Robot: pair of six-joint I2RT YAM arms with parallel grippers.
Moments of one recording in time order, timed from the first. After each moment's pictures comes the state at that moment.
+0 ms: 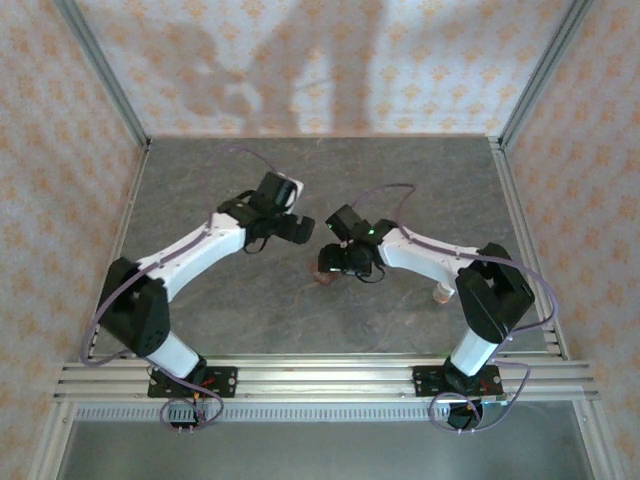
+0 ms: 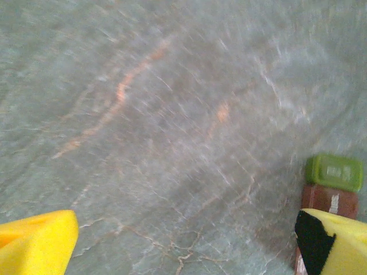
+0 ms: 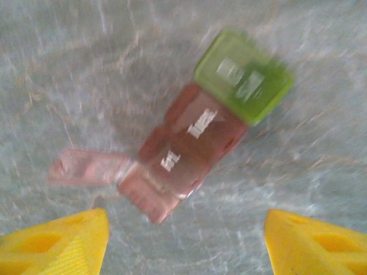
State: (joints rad) left arm -0.49 1.53 1.20 -0.57 -0.13 -0.16; right arm 0.77 1.68 1.11 -0.62 -0.11 0.77
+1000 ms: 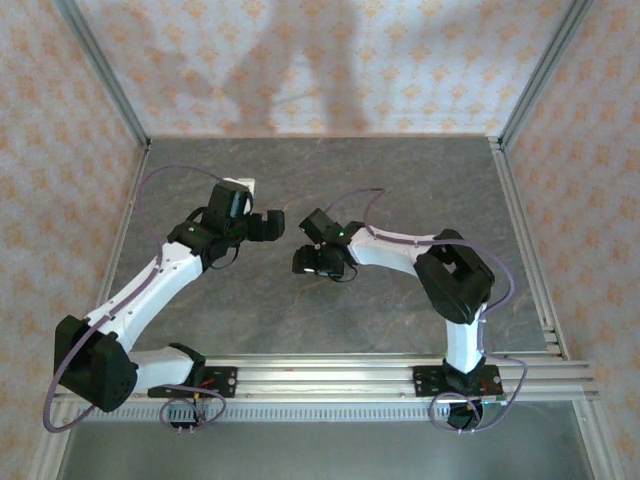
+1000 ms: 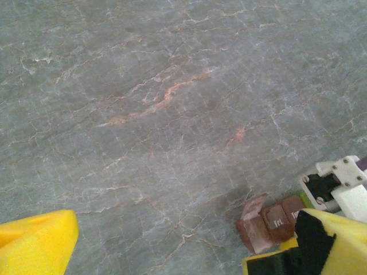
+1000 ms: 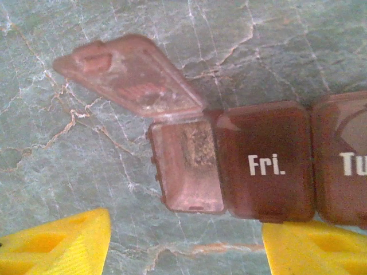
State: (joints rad) left arm -0.38 1.23 0.99 -0.52 -0.08 -0.36; right arm 0.83 1.91 1.27 -0.51 -0.16 0.85
